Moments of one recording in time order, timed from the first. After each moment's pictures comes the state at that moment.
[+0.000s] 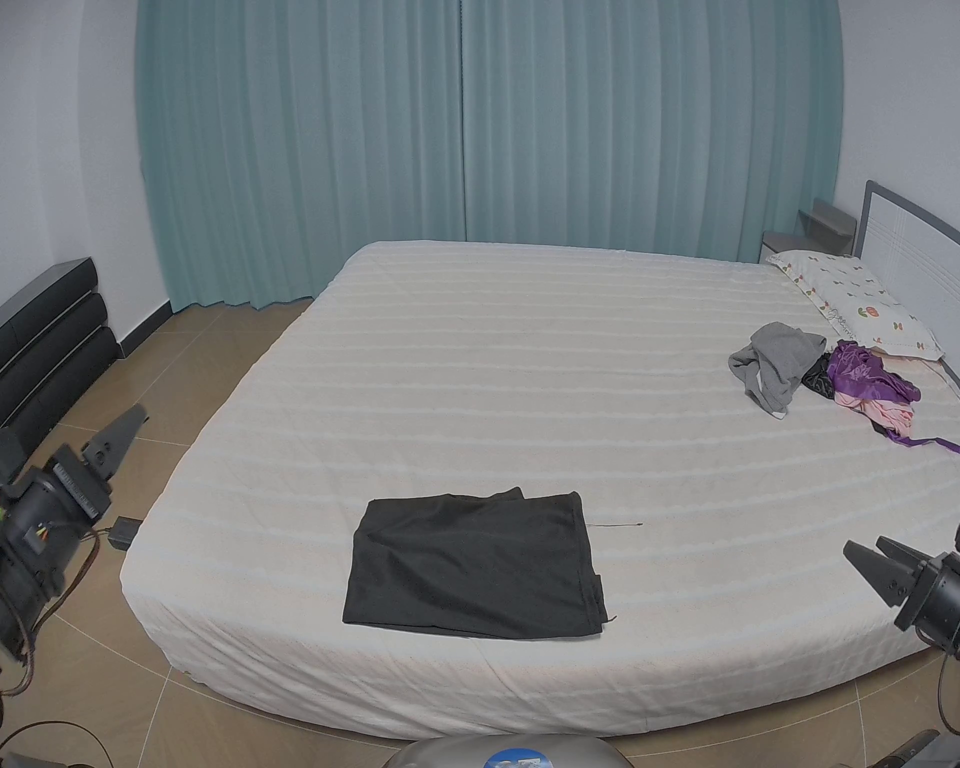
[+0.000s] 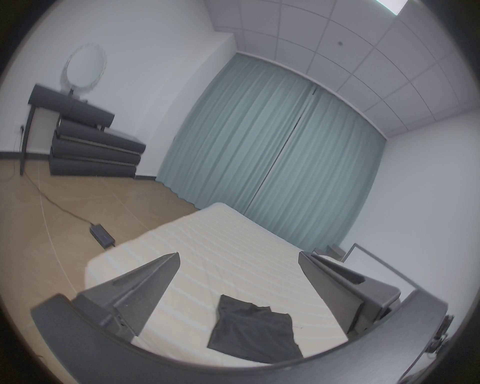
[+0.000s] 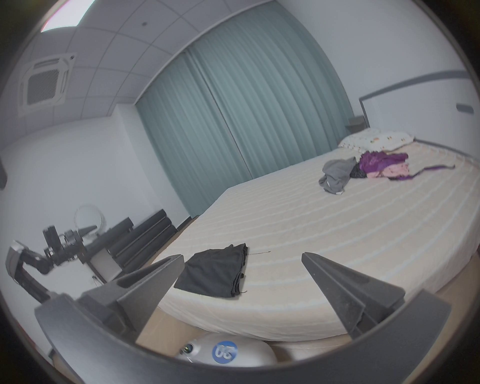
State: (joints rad) left arm -0.19 1.07 -0.29 -0.73 0.19 -0.54; right arm -0.03 0.95 -0.05 -0.67 0.35 0.34
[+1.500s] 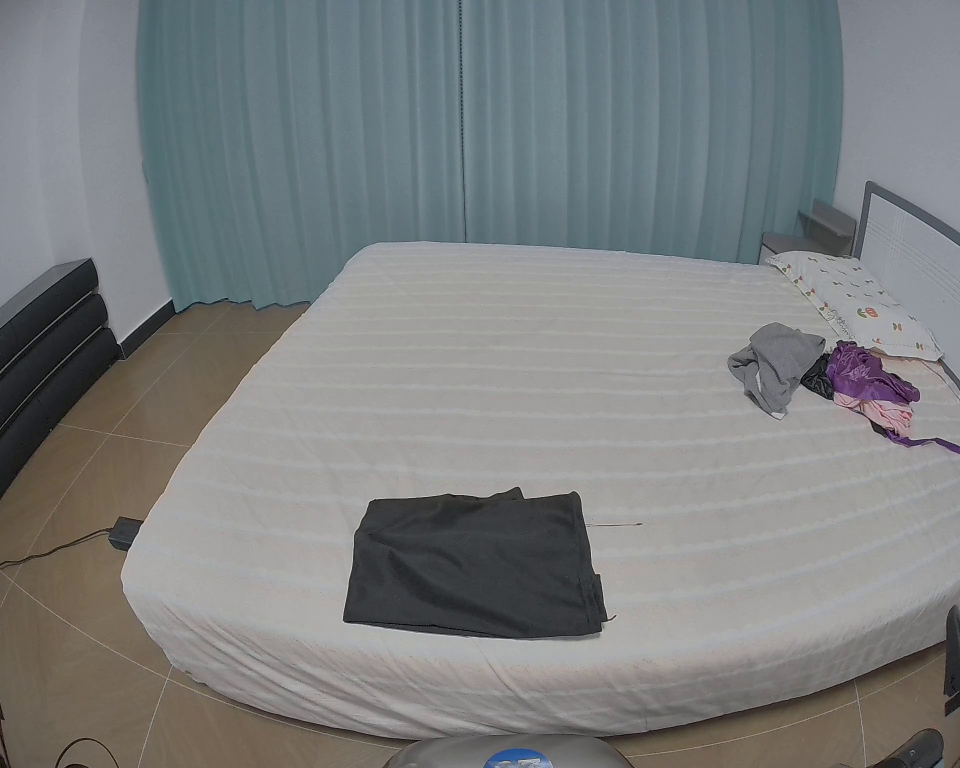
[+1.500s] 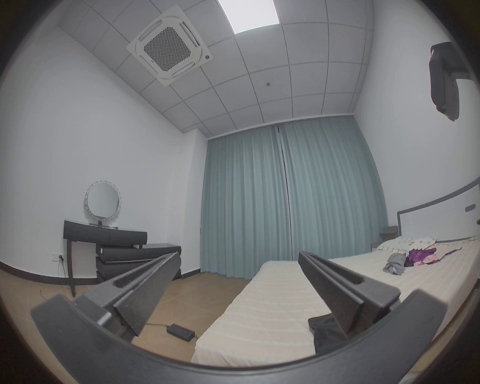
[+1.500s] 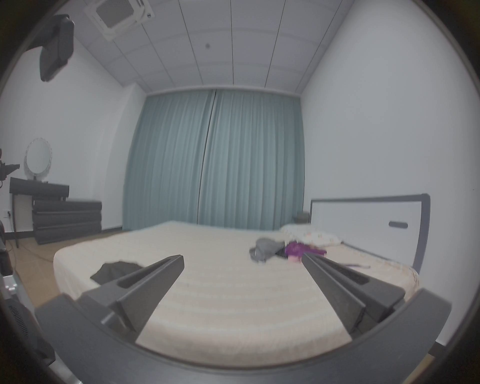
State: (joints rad) left arm 0.00 0.01 -0.24 -0.12 0.26 0.08; right arm 0.01 0.03 -0.17 0.04 -0.13 -0.10
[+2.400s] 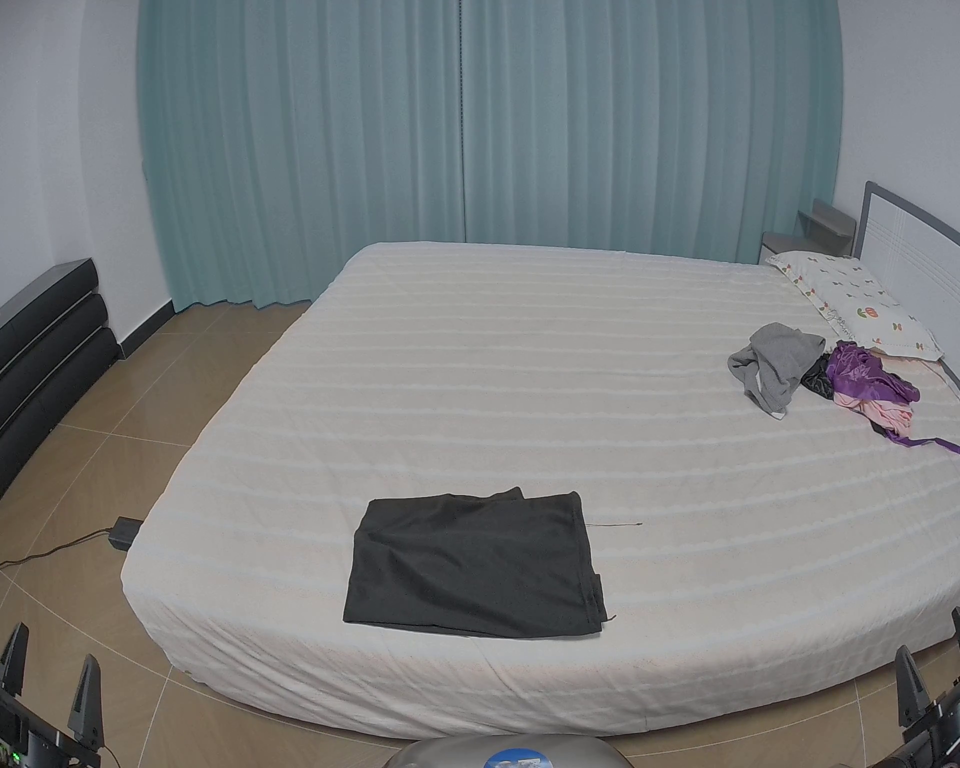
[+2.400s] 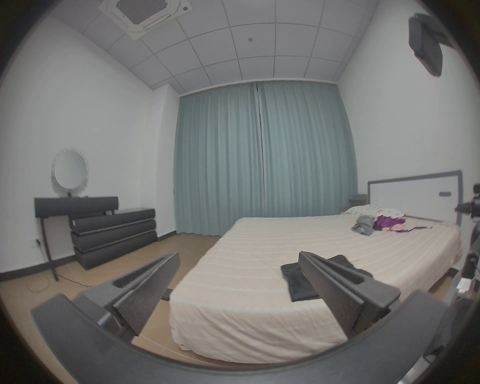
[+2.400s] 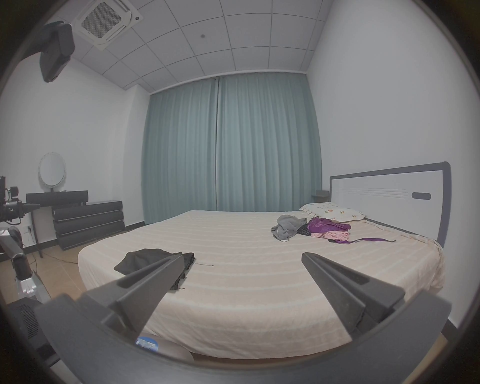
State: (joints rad) left arm 0.00 0.01 -0.02 -0.06 0.08 0.02; right arm 0.00 0.01 -0.02 -0.01 0.00 0.00
